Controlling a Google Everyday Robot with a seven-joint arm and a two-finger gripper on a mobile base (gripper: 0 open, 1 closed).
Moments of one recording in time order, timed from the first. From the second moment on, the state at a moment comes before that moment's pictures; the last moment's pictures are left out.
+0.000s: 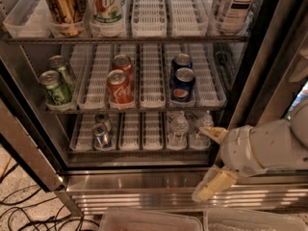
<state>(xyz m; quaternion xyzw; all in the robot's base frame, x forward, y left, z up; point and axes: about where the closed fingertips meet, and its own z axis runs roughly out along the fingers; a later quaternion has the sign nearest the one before) 0.411 -0.122 0.787 -0.59 0.72 0.17 0.33</state>
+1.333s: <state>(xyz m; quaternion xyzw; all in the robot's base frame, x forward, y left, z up) 0.429 -0.087 0.811 -0.49 0.64 0.28 0.52</state>
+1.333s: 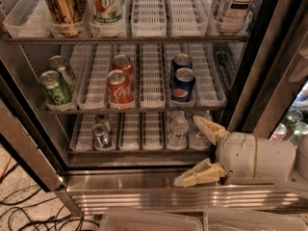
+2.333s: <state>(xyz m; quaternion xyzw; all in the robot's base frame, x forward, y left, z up) 0.449 -0.065 0.893 -0.22 0.57 0.45 0.65</state>
